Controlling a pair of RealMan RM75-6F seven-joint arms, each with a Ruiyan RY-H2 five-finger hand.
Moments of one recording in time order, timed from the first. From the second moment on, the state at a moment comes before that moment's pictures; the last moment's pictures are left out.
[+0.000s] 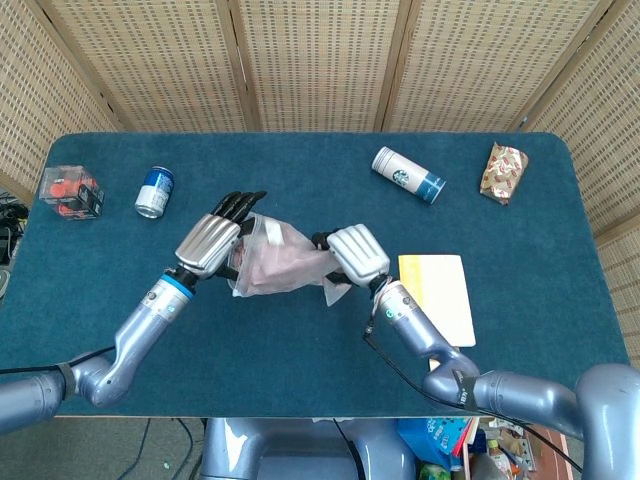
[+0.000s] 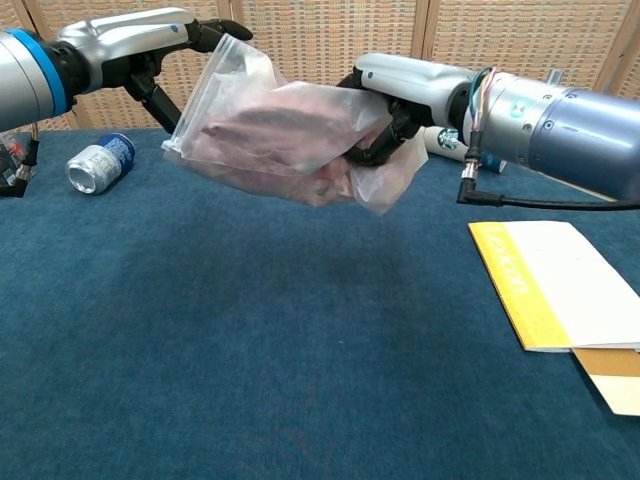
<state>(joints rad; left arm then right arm) -0.80 -1.38 -0.30 -1.59 1.23 0.93 0.12 0.93 -1.59 0.29 -1.43 -1.13 0.94 -0.17</state>
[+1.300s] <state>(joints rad) -0.84 -1.45 -0.25 -1.56 1.16 0.94 0.20 0.94 -1.53 0.26 -1.52 -1.12 0.86 -0.17</state>
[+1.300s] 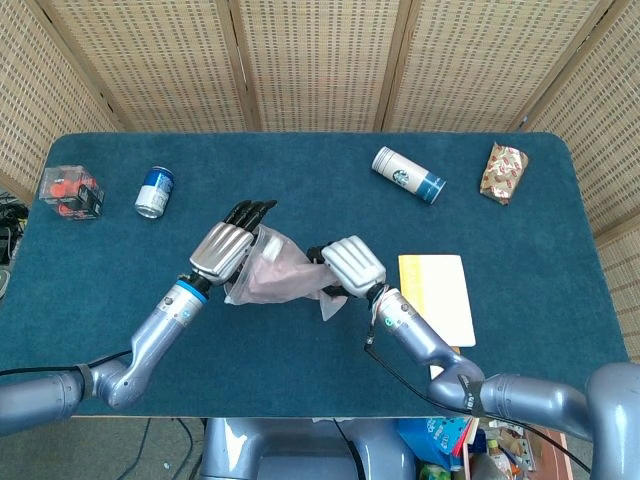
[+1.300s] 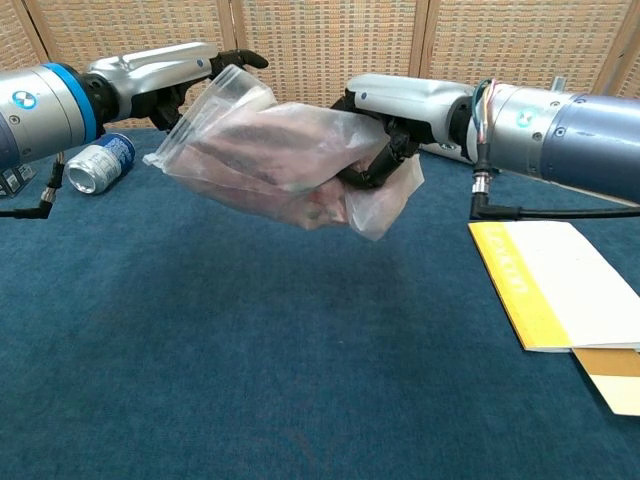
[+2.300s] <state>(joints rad) -0.91 -1.54 -0.31 -1.47 1.06 0.90 0.16 0.73 -1.35 -0.02 -1.40 -1.53 1.14 -0.29</state>
